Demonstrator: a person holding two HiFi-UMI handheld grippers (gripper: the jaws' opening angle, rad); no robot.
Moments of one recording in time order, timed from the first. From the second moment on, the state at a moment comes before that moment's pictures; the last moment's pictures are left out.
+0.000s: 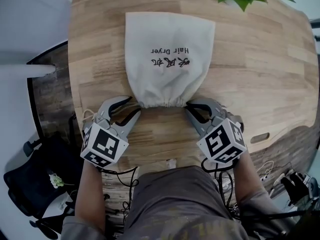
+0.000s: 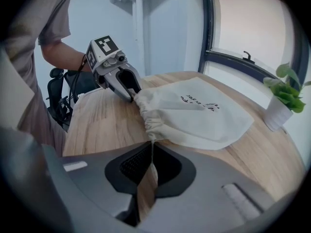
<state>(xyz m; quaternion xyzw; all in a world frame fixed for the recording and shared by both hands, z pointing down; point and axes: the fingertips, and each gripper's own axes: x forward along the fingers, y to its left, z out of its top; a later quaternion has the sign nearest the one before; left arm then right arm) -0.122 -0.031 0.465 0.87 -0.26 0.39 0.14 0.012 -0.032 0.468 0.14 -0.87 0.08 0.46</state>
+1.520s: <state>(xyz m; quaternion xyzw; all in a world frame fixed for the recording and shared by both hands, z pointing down) -0.136 -0.025 0.465 0.84 -0.34 0.39 0.17 0.040 -0.033 0.467 0.22 -0.85 0.11 0.46</state>
